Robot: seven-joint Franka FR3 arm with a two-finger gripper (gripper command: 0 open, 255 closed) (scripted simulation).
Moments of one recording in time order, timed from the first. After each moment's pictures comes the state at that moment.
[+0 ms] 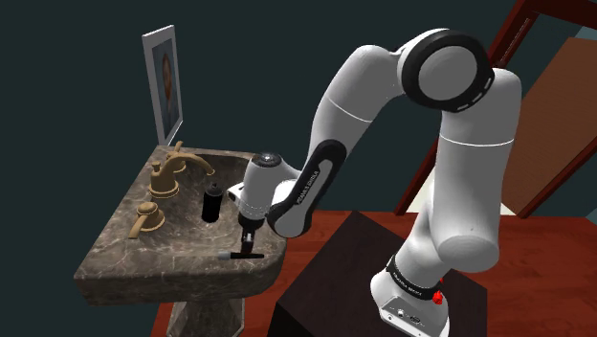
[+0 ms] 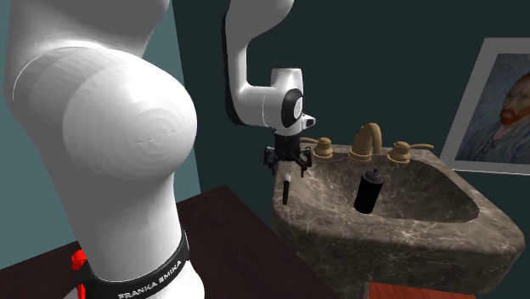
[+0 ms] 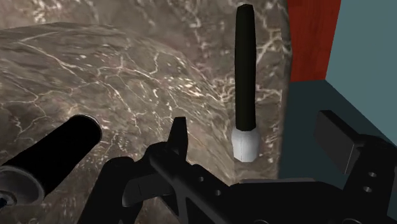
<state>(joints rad) 0.26 0.35 0.09 -2.53 -0.21 2.98 -0.20</state>
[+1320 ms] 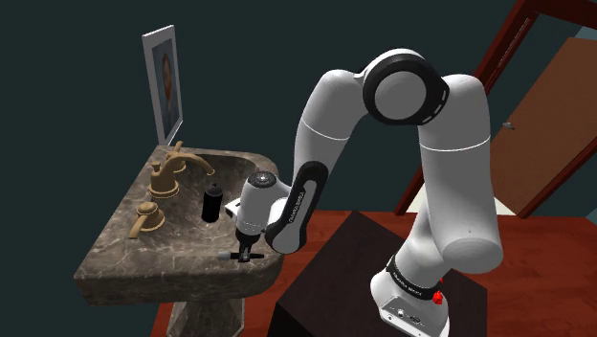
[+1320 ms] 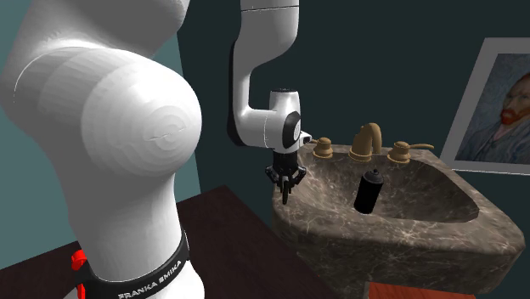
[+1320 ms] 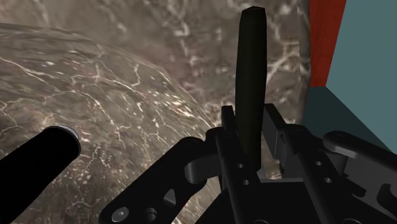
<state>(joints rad) 0.34 0.53 0.02 -2.46 -0.26 3.10 -0.17</state>
